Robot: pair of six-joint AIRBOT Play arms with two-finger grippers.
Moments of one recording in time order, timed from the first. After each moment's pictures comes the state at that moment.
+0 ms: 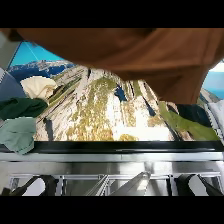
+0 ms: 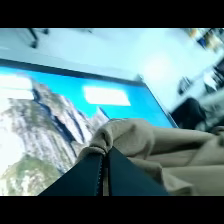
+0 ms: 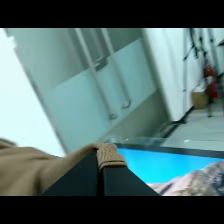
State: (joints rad) left arm 0.55 -1.06 1.63 0.39 -1.32 -1.25; right arm -0.70 -0.89 1.42 0.06 1.28 0.91
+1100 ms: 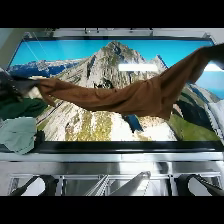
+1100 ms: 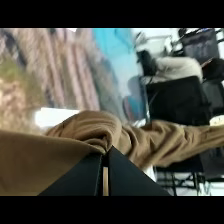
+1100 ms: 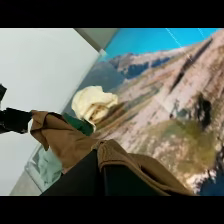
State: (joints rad) left arm 0.52 -1.11 0.96 0.33 -1.42 -1.13; right arm -0.42 -1.06 1.23 -0.26 1.41 1.01
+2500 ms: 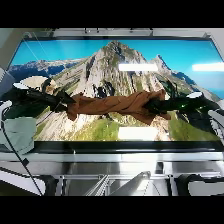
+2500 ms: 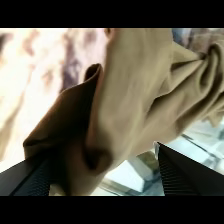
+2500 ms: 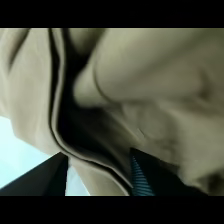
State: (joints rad) left arm 0.23 -1.79 1.21 0.70 -1.29 -1.16; right arm -0.06 -1.61 0.90 -0.44 0.98 0.92
